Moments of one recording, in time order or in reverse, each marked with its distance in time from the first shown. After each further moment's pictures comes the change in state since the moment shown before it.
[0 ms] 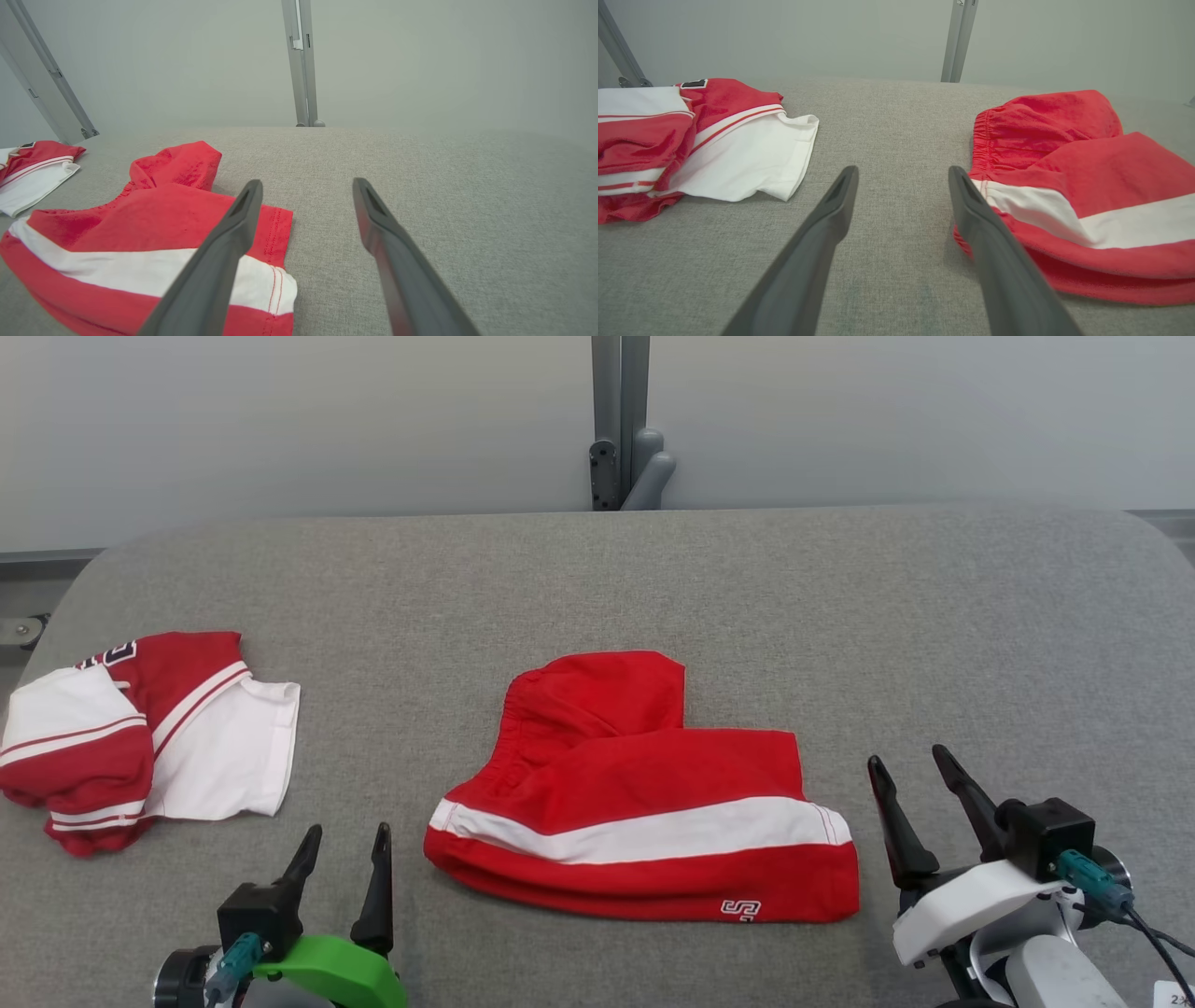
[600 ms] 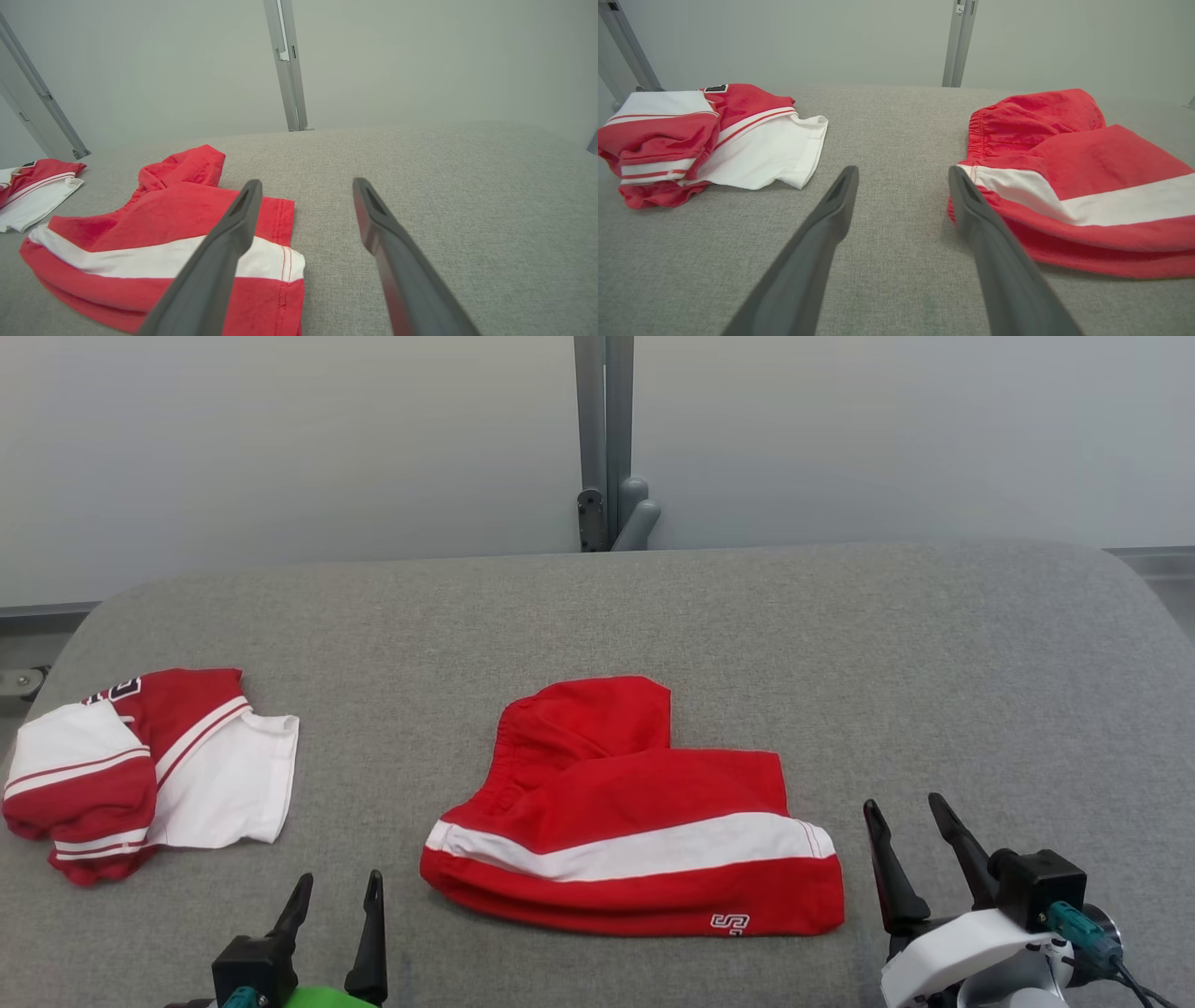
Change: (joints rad) left arm 0.114 -0.015 0.046 -0.073 0.044 0.003 0.000; right arm 0.100 0.100 -0.069 -0.047 -0.064 0.000 0.000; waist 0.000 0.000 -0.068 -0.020
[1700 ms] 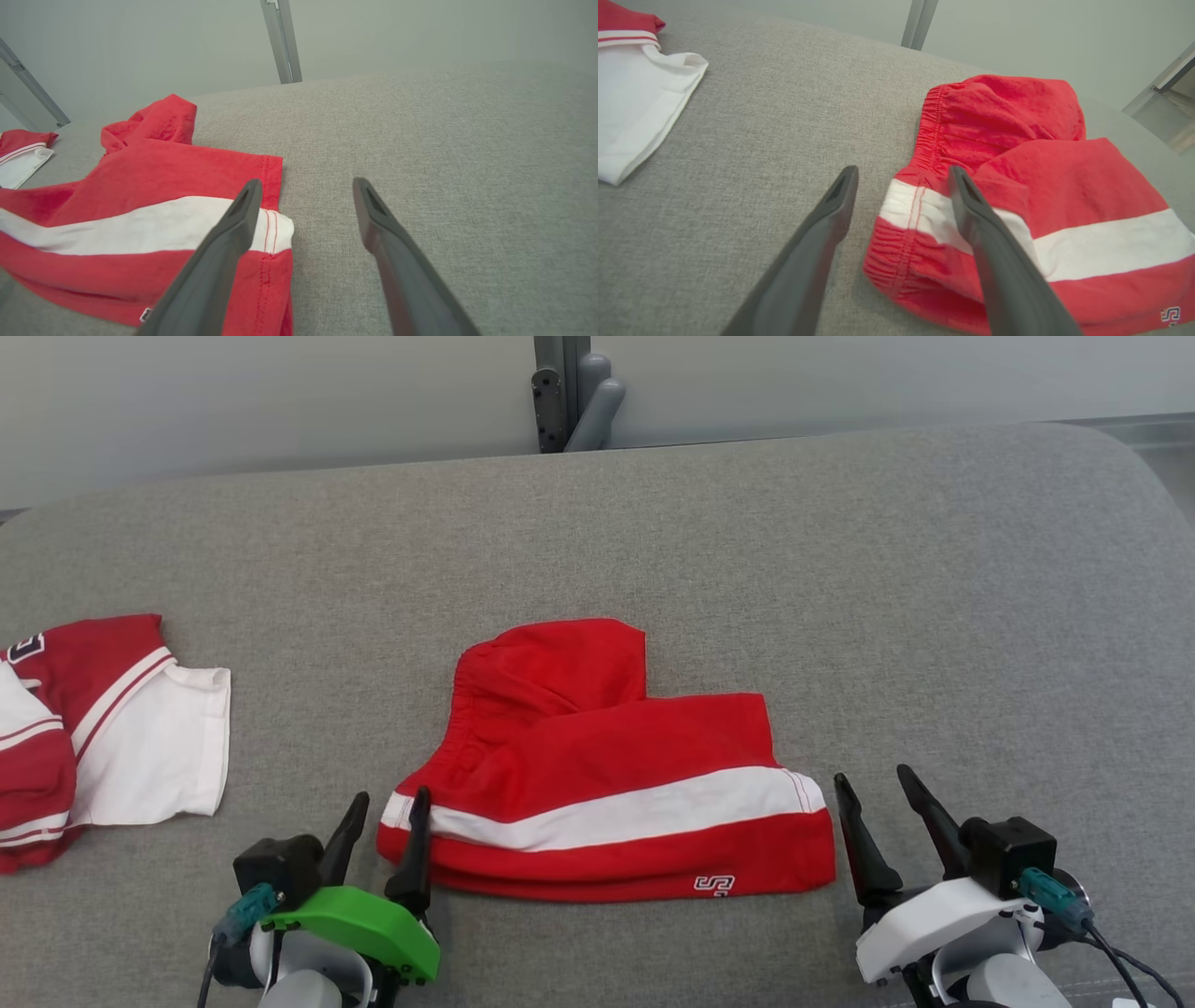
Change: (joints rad) left arm -0.229 0.046 -0.215 0.167 -0.336 -0.006 0.000; right arm -0.075 -0.004 0.054 0.044 0.027 0.000 0.000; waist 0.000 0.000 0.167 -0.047
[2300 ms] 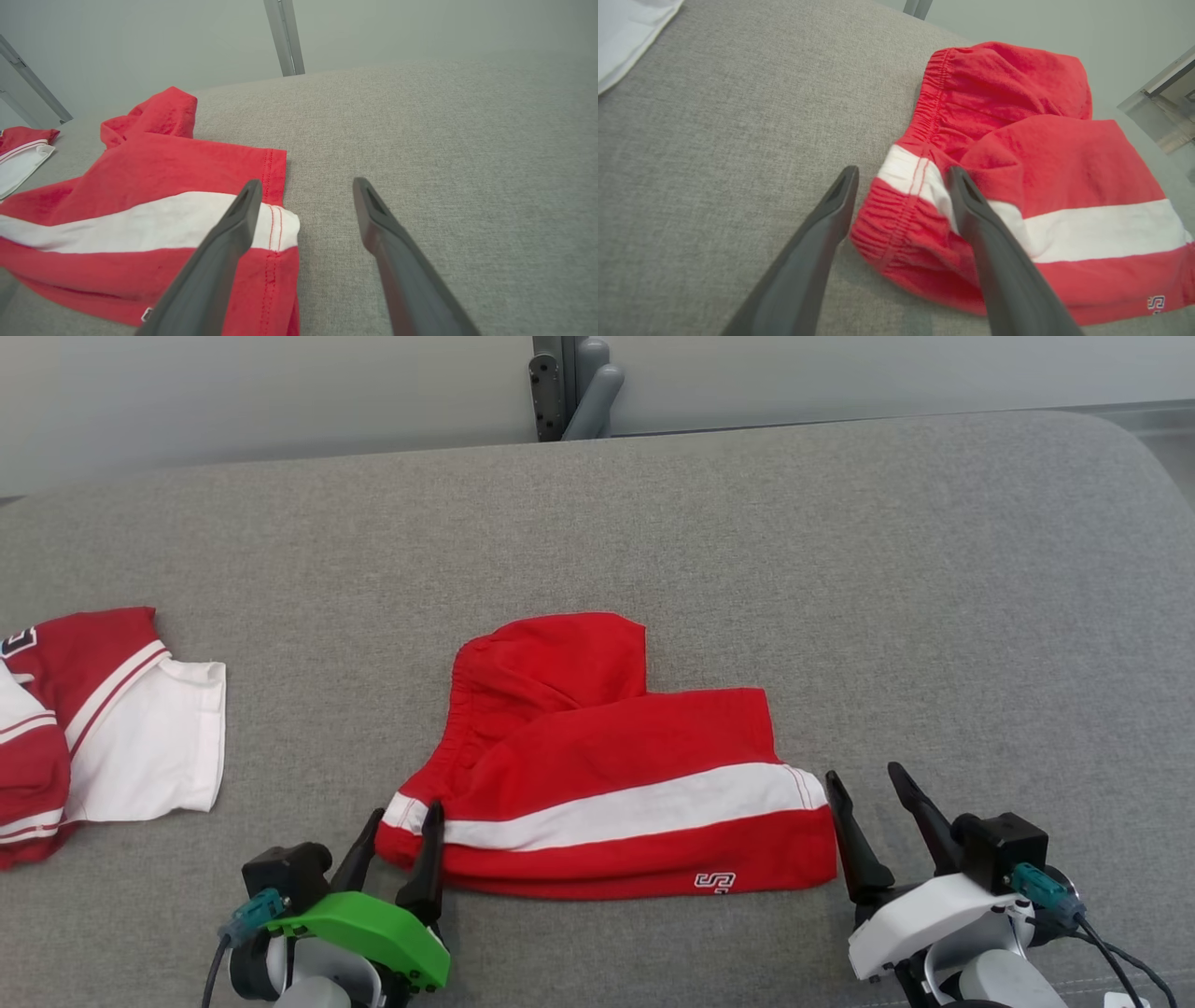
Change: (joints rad) left arm -0.020 0.014 -0.077 0.063 -0.135 0.000 0.000; right arm -0.016 0.002 0.016 0.016 0.011 0.000 0.000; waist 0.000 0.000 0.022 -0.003
